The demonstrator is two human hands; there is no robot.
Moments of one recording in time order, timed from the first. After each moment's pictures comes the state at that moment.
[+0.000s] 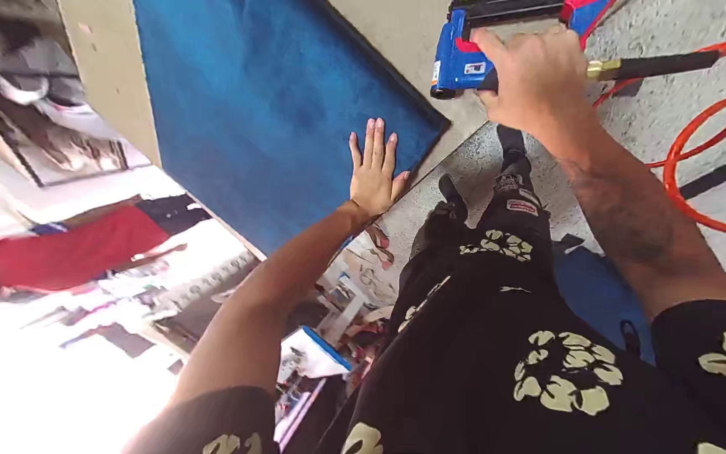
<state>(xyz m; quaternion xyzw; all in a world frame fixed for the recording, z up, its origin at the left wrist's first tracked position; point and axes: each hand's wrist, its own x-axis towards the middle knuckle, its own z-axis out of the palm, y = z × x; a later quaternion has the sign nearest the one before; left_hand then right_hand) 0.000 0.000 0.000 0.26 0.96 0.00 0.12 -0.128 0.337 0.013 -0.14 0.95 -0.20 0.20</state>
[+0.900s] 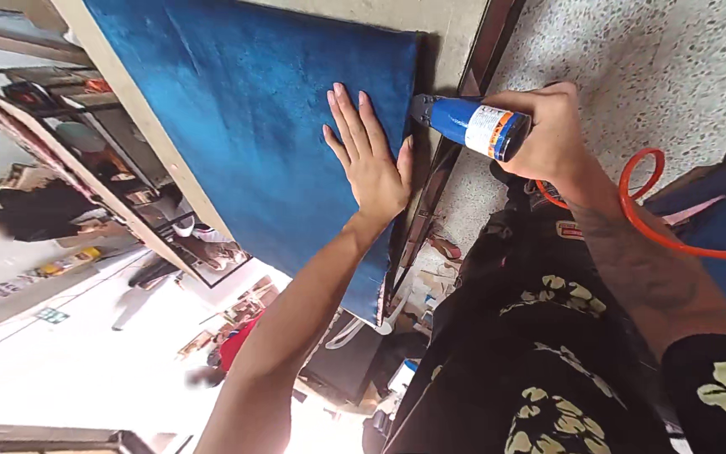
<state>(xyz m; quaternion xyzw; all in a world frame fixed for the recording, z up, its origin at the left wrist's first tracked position) 0.004 -0.003 -0.009 0.29 0.95 -0.04 0.05 0.099 0.241 -0.092 0.07 0.79 -0.60 -0.10</state>
